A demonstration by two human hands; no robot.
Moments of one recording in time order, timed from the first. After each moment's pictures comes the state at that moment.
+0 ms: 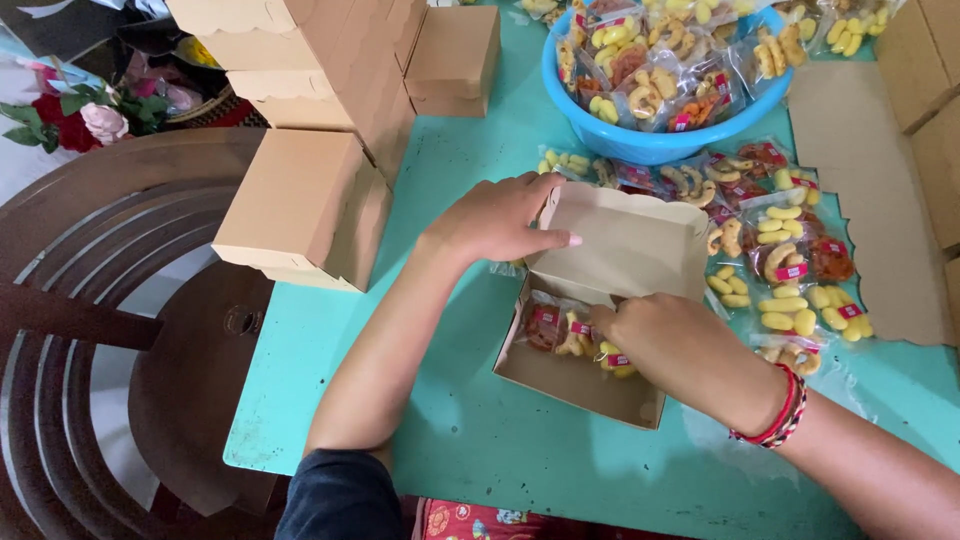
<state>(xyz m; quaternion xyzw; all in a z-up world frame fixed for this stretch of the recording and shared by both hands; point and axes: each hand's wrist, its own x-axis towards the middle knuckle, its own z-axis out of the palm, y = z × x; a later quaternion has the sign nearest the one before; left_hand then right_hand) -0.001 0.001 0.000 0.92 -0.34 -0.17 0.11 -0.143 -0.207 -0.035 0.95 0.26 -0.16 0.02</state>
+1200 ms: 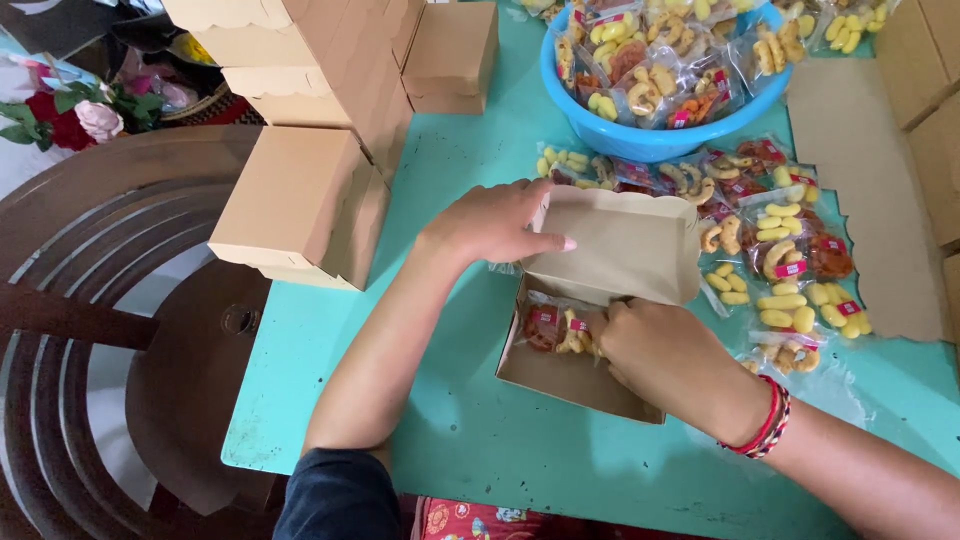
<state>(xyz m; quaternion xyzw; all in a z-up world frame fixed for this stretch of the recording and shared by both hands) -0.010 0.001 0.013 0.92 -0.33 -0.22 0.08 -0.152 -0.195 -0.037 0.95 0.28 -0.15 0.06</state>
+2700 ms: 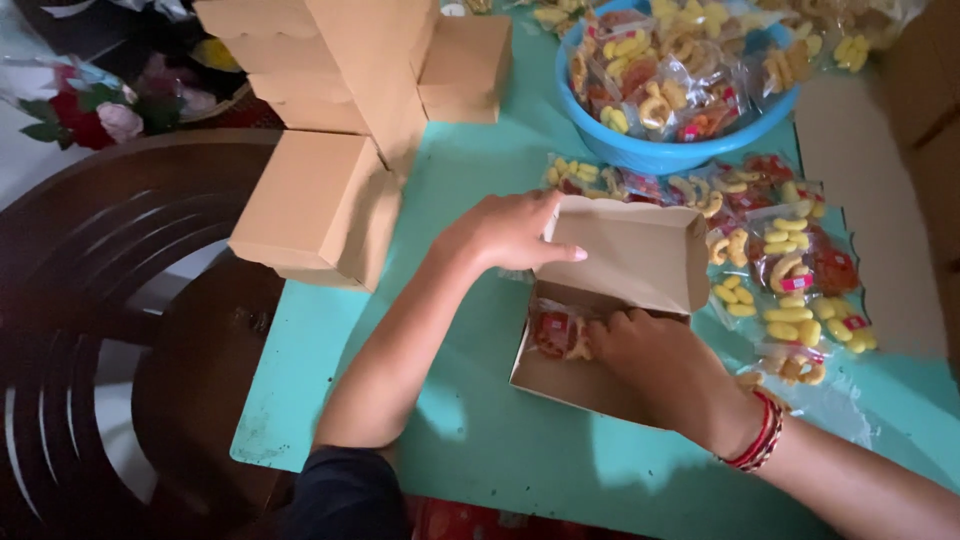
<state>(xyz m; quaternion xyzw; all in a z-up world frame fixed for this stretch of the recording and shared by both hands) -0.015 -0.003 0.025 0.91 -0.32 -0.25 0.06 -0.161 -0.181 -0.066 0.94 0.24 -0.10 0.21</state>
